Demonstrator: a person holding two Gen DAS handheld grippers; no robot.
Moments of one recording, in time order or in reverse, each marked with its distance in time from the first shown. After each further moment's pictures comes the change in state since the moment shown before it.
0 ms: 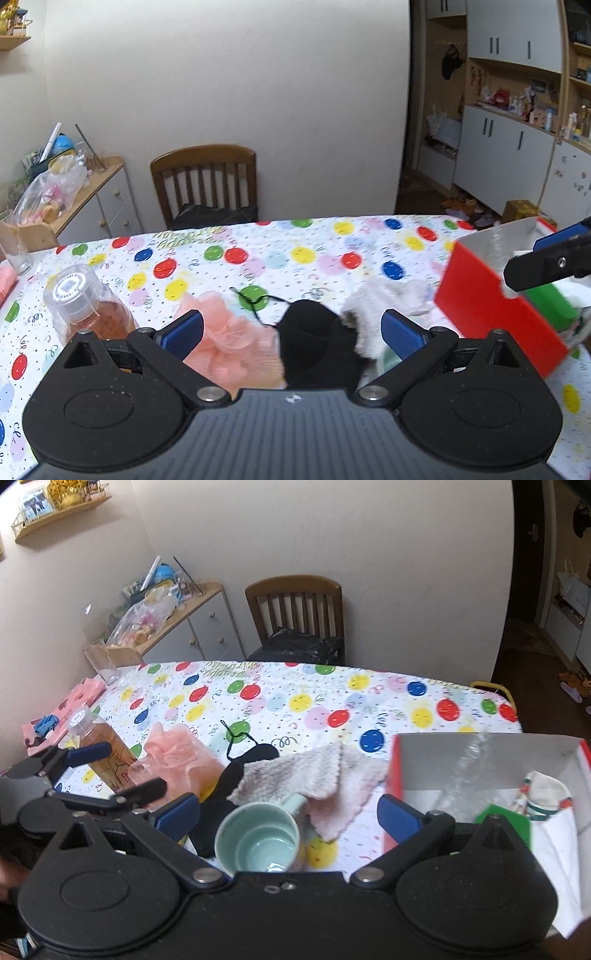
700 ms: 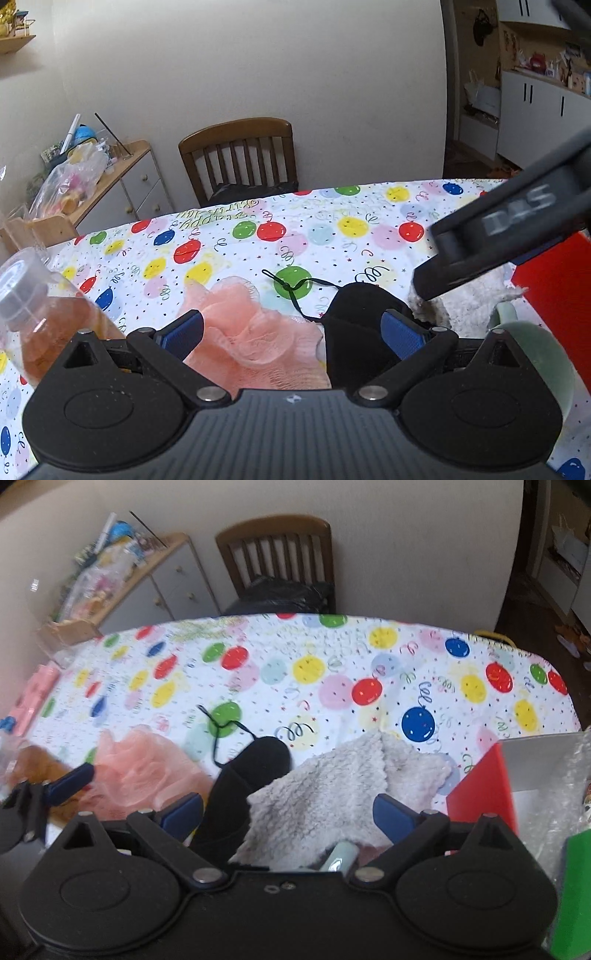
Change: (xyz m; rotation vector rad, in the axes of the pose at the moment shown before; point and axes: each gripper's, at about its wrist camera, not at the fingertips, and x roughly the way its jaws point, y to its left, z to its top) left arm 0.080 0.001 -0.011 0.042 0.073 0.154; right arm 0.133 0.026 0.035 0.086 0.181 -0.084
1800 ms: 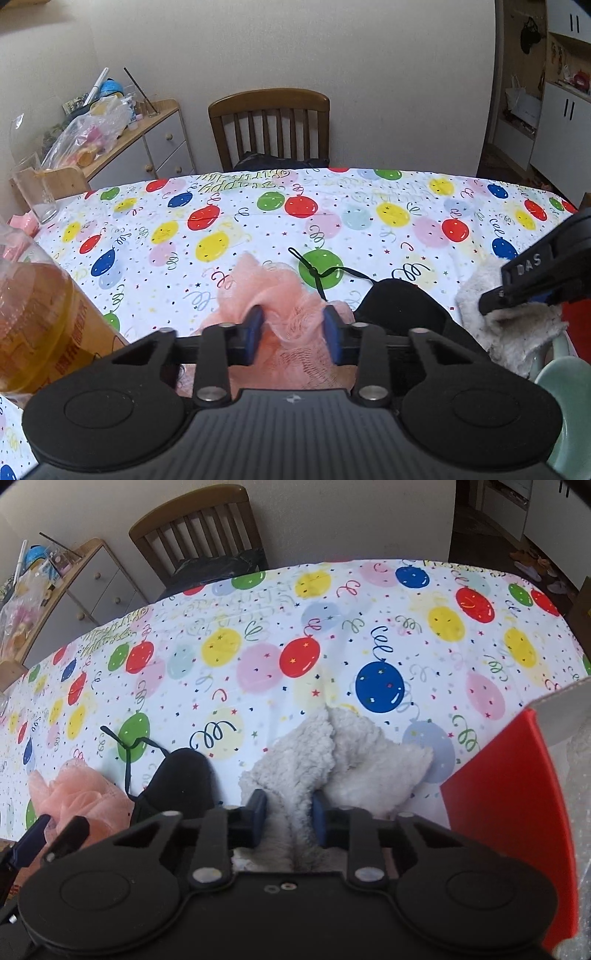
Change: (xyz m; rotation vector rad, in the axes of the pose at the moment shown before) left arm 0.039 0.018 0.000 -0.136 0.078 0.046; right arm 0.069 -0.050 0.007 0.225 0.075 -0.066
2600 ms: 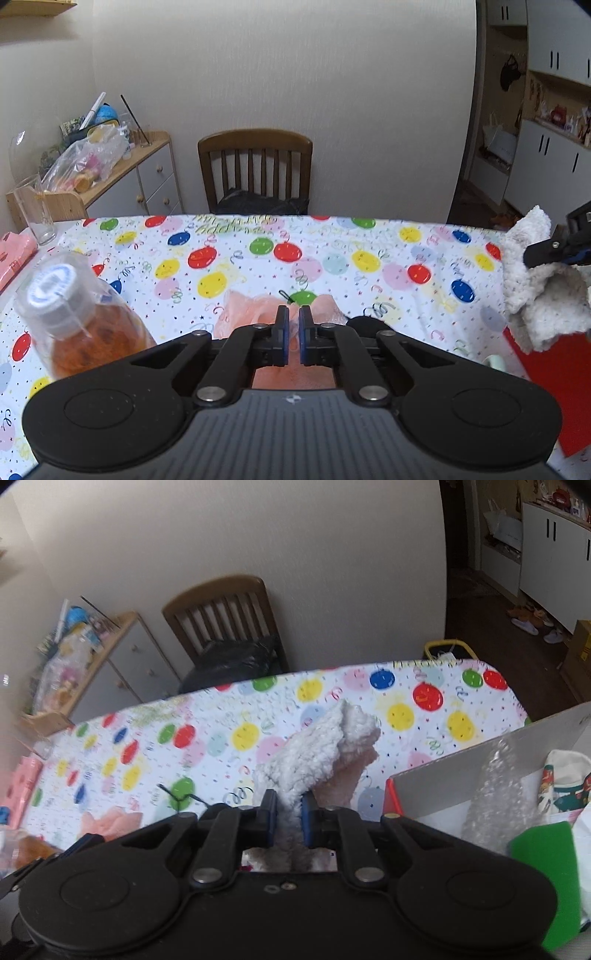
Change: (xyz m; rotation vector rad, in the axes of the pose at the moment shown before) left arm -0.061 0.019 0.013 -0.034 -0.116 -0.090; right arm -0.124 -0.022 -0.006 -0.016 -0.258 0.083
